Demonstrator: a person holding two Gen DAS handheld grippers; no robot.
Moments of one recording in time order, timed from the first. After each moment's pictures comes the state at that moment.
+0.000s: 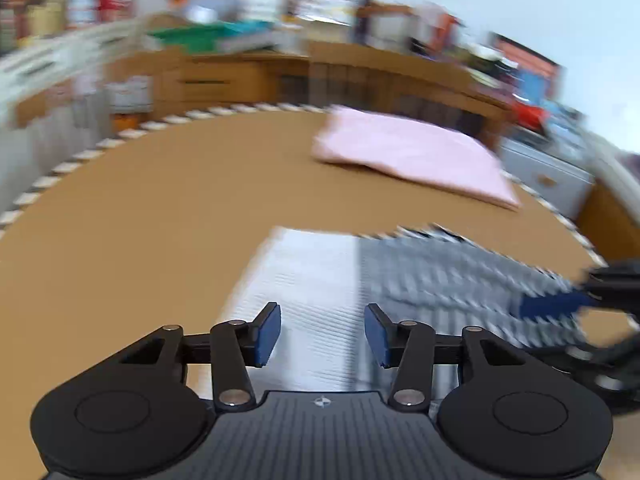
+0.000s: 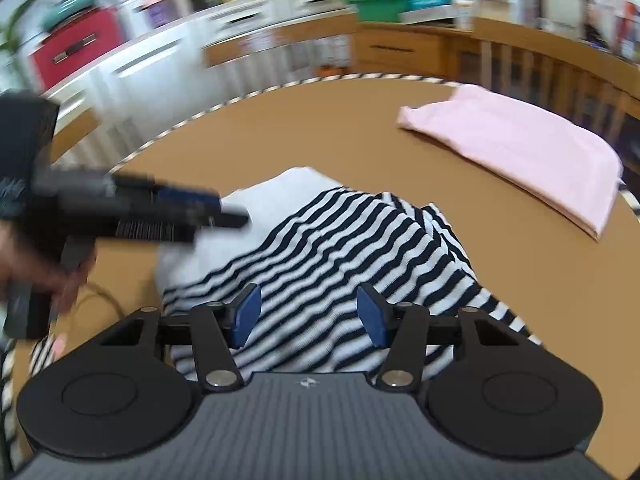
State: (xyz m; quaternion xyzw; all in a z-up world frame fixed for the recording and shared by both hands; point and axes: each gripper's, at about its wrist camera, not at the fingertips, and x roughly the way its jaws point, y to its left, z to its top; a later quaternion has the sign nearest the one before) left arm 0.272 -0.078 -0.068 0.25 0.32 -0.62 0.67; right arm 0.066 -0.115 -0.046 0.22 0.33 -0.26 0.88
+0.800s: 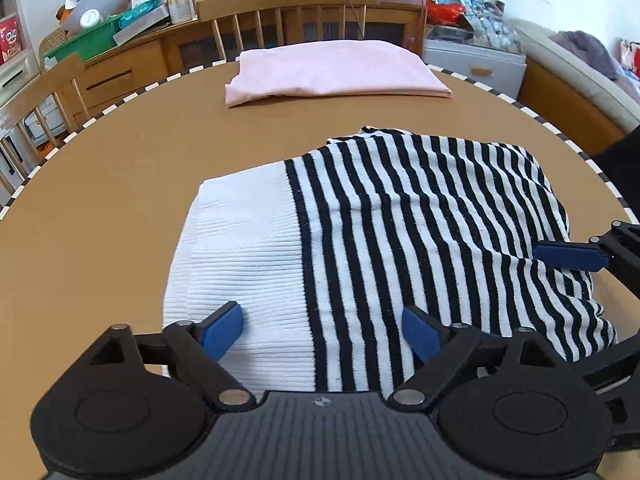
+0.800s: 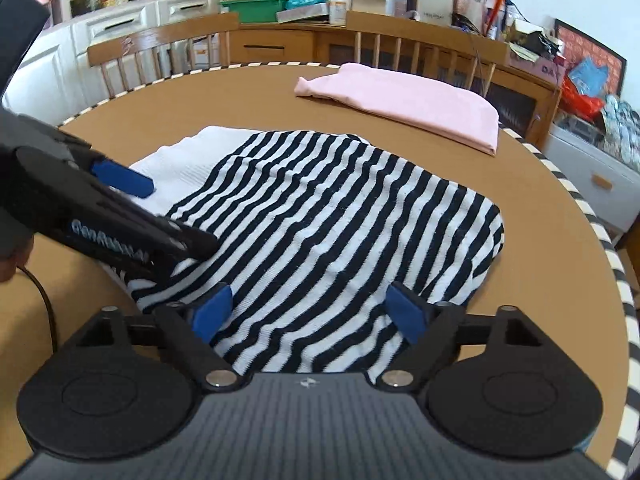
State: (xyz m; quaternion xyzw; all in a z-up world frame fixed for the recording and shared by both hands) left arm 0.247 -0.071 -0.072 0.35 0.29 -0.66 0.60; right arm 0.075 -0.040 -0.087 0.20 0.32 -0.45 0.81
